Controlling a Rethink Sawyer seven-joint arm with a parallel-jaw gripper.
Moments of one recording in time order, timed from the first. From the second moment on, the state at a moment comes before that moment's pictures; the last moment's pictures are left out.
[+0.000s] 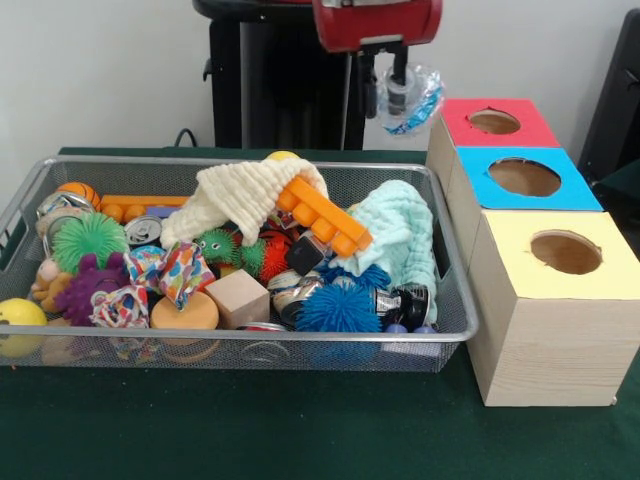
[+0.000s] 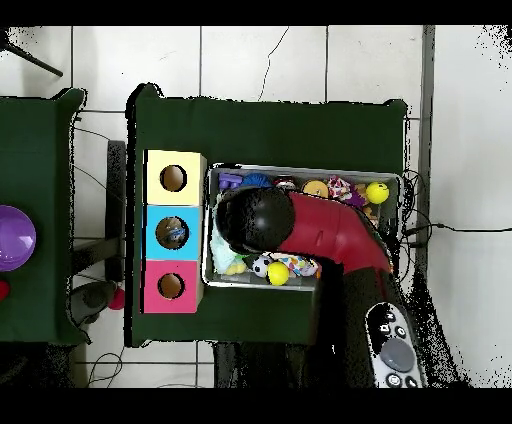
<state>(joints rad) -0.28 -0.85 0.11 1.70 0.01 0.78 1.47</state>
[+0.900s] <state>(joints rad) -0.17 -0.84 0.04 1.79 0.09 0.64 1.53</state>
